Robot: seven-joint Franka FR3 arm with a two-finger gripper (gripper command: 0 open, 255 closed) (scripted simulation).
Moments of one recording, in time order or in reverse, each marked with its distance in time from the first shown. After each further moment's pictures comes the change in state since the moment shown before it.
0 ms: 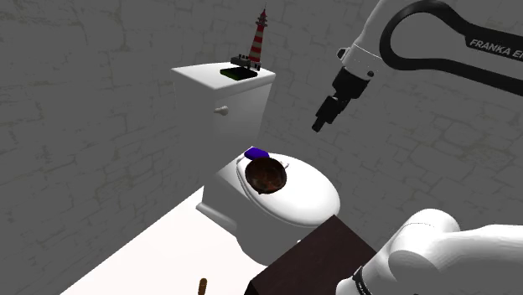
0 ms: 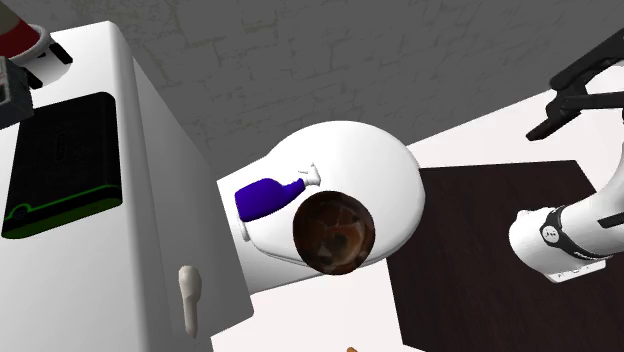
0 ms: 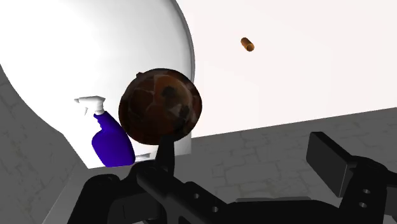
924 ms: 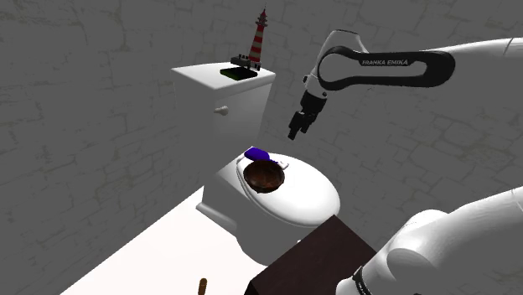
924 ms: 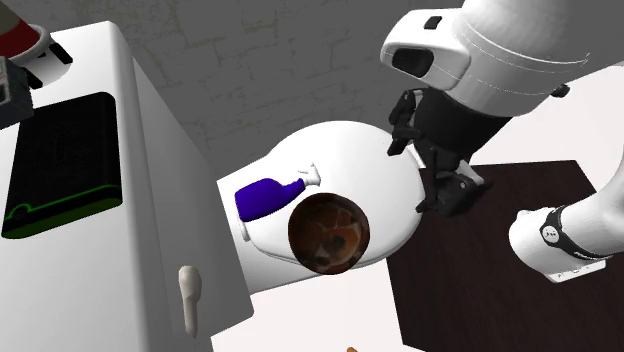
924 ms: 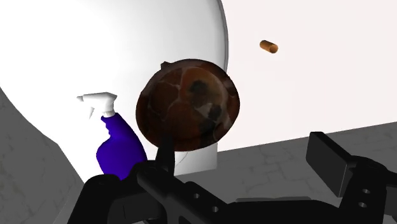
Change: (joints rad) arm -0.035 0.390 -0.088 0.050 -0.029 0.244 -0.115
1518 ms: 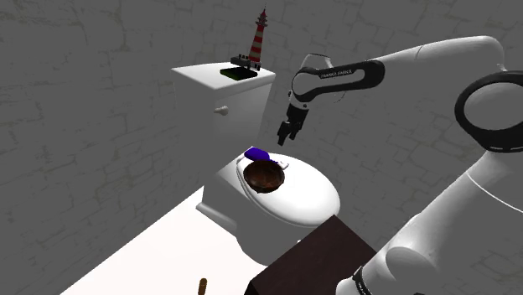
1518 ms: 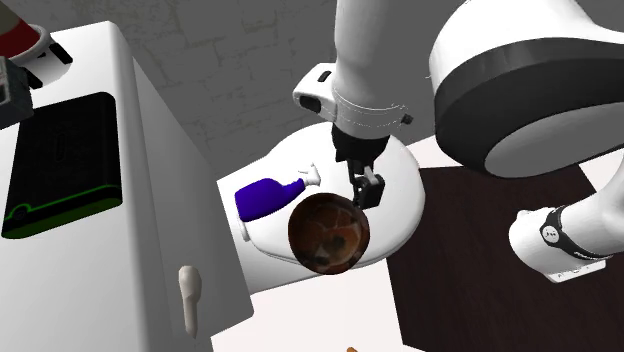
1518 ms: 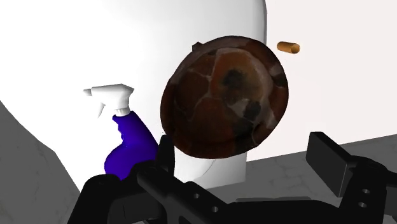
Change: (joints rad) arm -0.025 0.321 -0.051 0.140 0.012 0.111 -0.087
